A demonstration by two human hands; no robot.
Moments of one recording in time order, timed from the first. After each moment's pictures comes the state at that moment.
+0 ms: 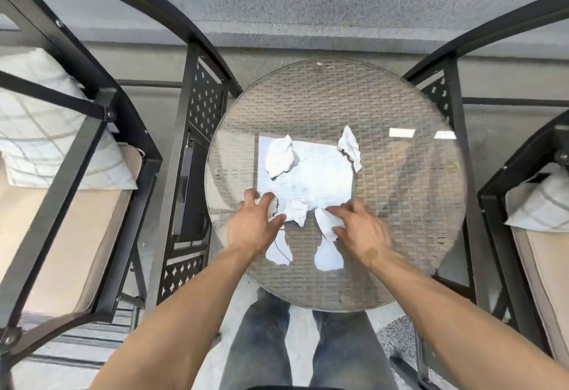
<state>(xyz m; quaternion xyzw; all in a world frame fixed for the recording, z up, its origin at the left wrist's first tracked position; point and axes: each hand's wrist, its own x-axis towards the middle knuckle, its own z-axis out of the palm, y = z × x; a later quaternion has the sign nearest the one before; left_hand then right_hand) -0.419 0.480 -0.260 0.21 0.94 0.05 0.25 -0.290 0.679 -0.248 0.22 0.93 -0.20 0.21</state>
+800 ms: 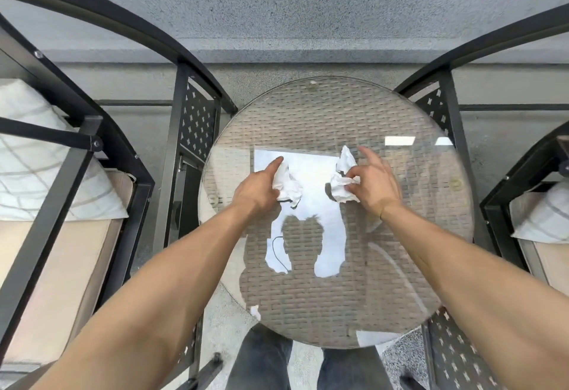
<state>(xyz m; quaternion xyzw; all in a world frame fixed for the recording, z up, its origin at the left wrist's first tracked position) -0.530 0.556 -0.244 0.25 0.90 0.09 0.34 -0.391 0.765 -0.248 0.31 0.91 -0.25 0.13</state>
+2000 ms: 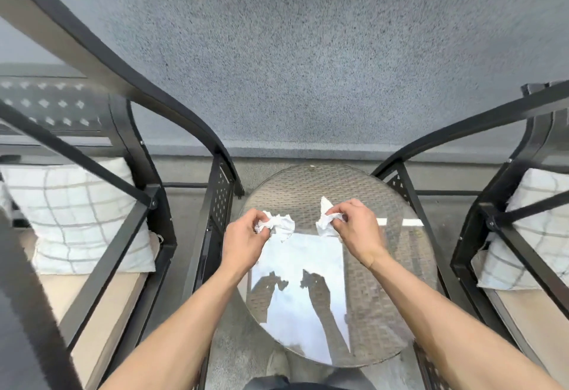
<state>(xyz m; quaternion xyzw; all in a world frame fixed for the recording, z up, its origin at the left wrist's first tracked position) -0.468 0.436 -0.098 0.20 0.88 0.41 0.10 -0.348 0.641 -0.065 0.26 0.90 -0.33 -0.12</state>
